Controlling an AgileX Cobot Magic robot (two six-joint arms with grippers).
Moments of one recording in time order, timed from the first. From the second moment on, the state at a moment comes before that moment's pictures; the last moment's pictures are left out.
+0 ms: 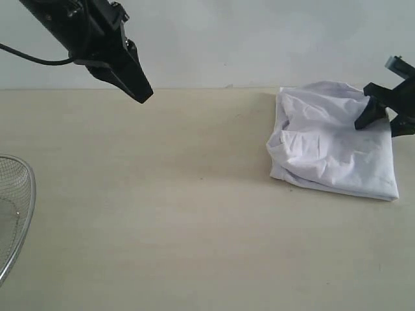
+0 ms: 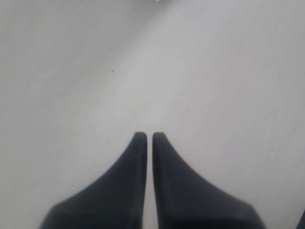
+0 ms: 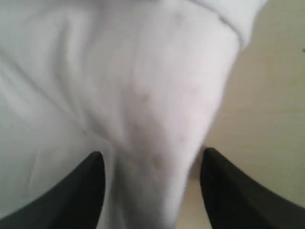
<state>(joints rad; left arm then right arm) -0.37 1.74 -1.62 -0.39 1.22 0.68 -0.44 2.53 -2.12 0.58 1.22 -0.36</state>
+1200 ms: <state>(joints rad) -0.37 1.70 -1.62 -0.40 1.22 0.67 -0.56 2.13 -1.61 0.76 1.22 -0.49</state>
